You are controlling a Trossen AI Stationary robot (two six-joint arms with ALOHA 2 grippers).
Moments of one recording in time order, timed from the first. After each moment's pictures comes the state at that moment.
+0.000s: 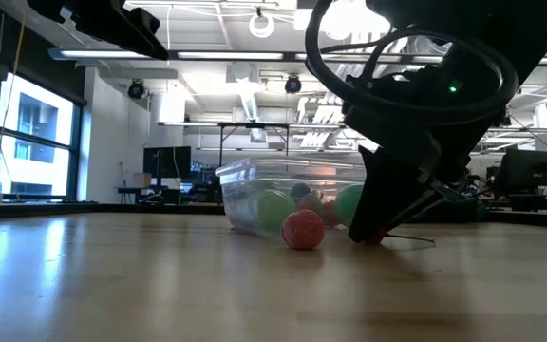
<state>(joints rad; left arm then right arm) 0.13 0.84 0.76 -0.53 -0.03 0.29 0.46 1.92 1.03 -0.29 0.50 1.01</state>
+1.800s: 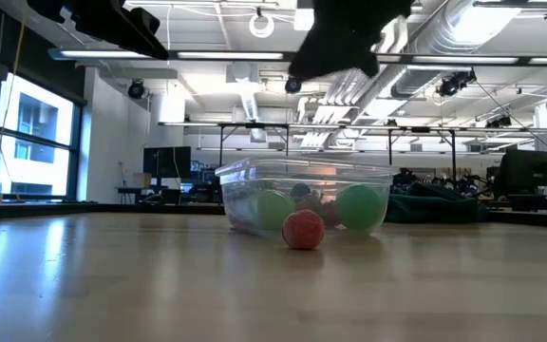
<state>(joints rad) 0.13 0.84 0.76 -0.52 -0.03 0.29 0.19 1.54 1.13 -0.27 0.41 0.46</state>
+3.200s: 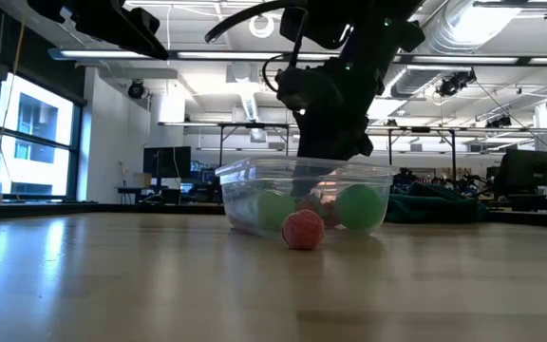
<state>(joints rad) 0.13 0.84 0.76 -0.53 -0.03 0.29 0.09 1.85 1.22 -0.44 0.10 0.57</state>
